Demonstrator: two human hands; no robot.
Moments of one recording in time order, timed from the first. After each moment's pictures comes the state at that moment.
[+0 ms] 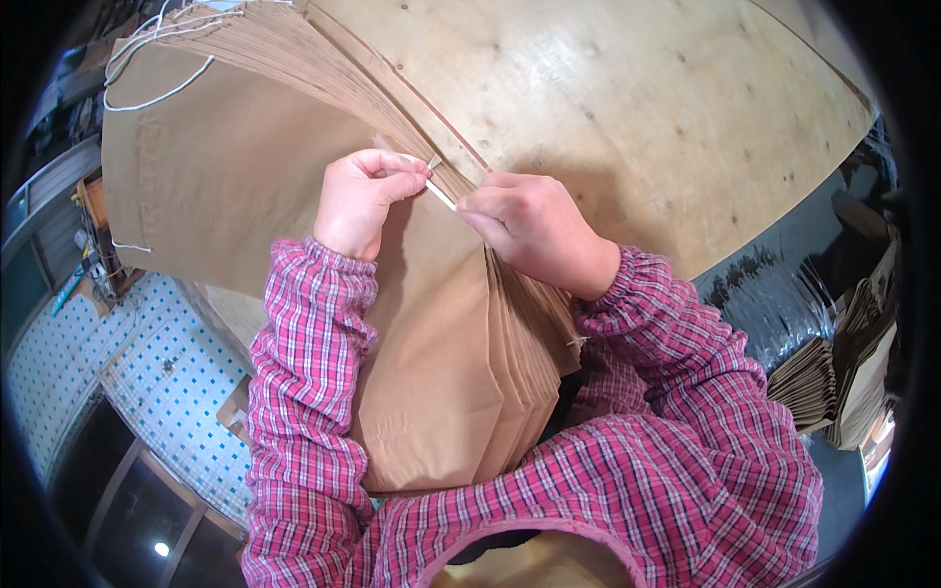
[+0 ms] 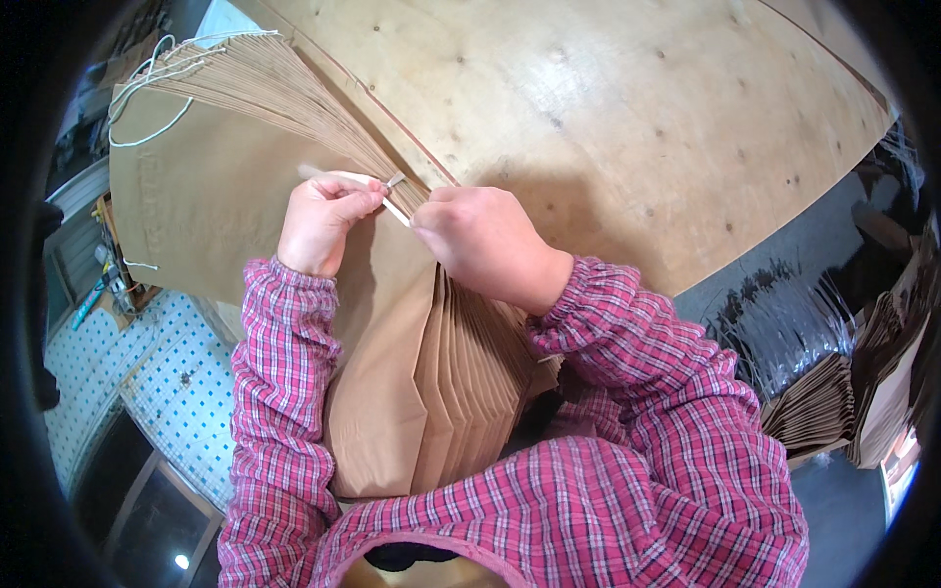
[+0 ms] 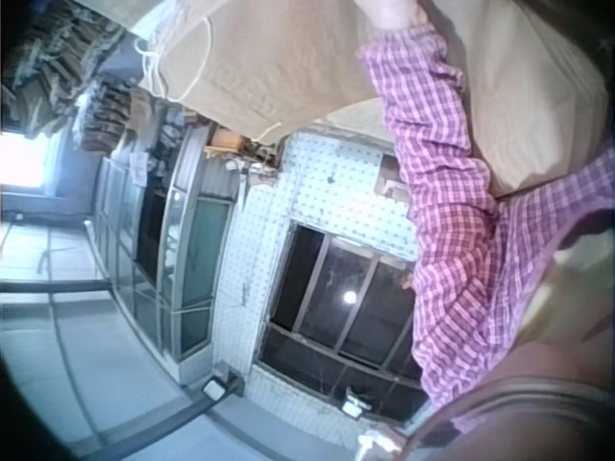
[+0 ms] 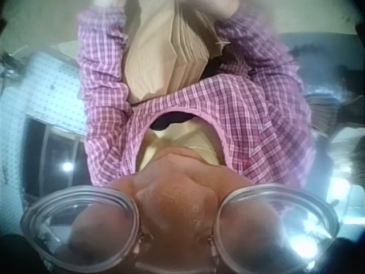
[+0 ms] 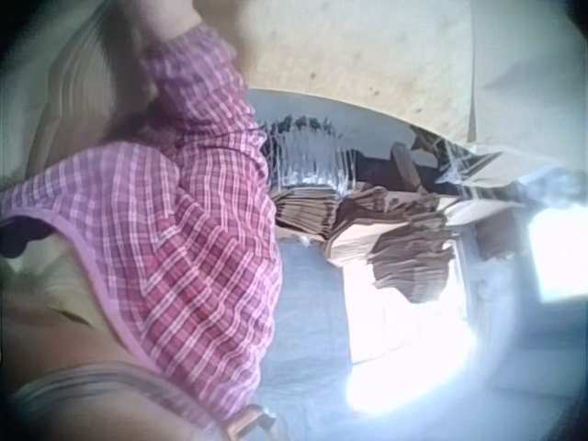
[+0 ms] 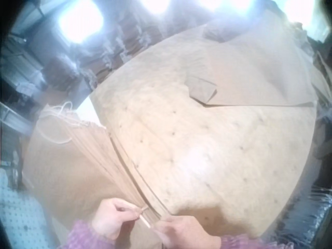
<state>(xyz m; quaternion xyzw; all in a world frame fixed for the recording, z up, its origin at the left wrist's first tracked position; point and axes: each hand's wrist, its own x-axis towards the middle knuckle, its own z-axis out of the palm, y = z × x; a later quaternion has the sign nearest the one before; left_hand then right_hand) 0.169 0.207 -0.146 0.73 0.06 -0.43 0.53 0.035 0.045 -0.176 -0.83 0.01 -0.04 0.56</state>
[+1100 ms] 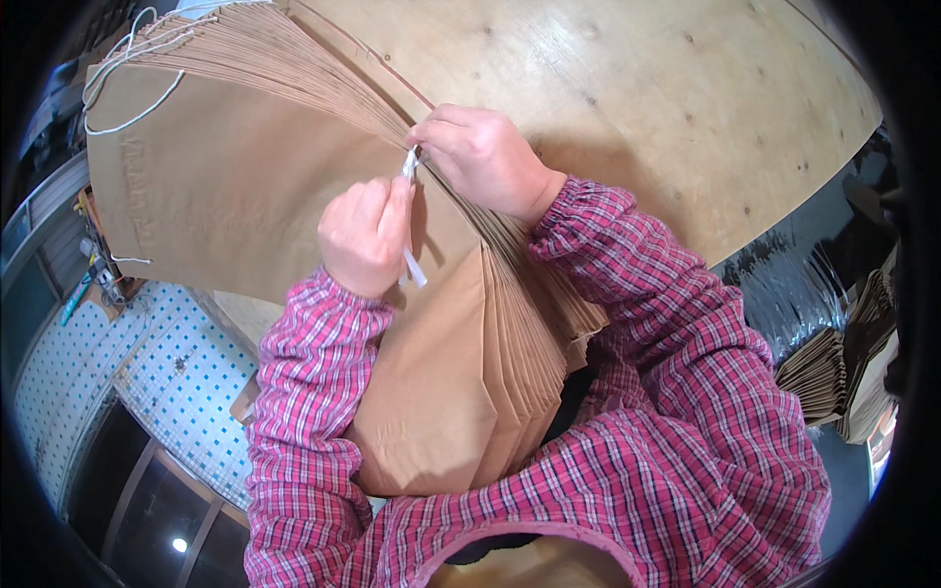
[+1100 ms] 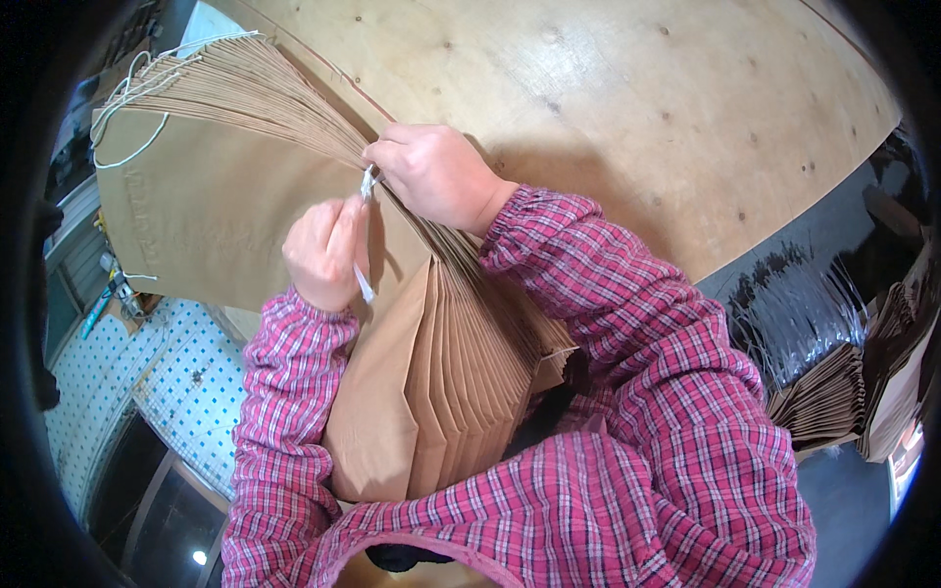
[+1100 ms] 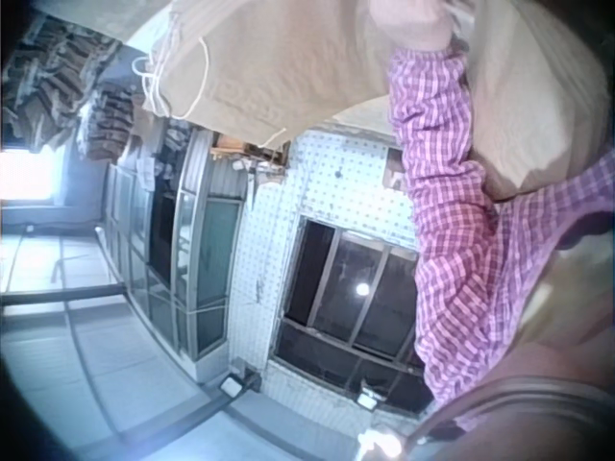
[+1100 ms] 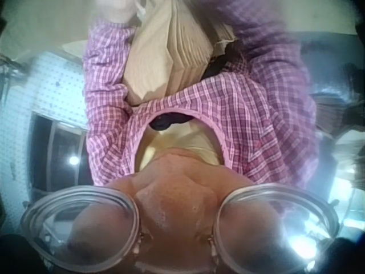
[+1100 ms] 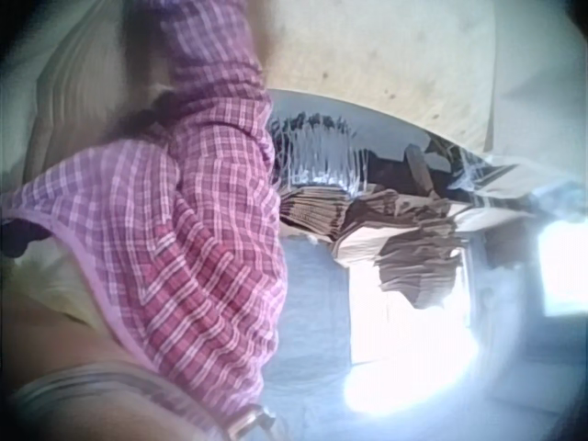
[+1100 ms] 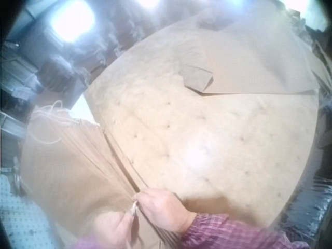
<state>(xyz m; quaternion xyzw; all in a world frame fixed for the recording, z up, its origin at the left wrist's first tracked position) 0.143 0.217 -0.147 0.82 -0.56 0.06 0.09 0.094 0.054 -0.233 -0.80 -0.02 -0.25 0.55</state>
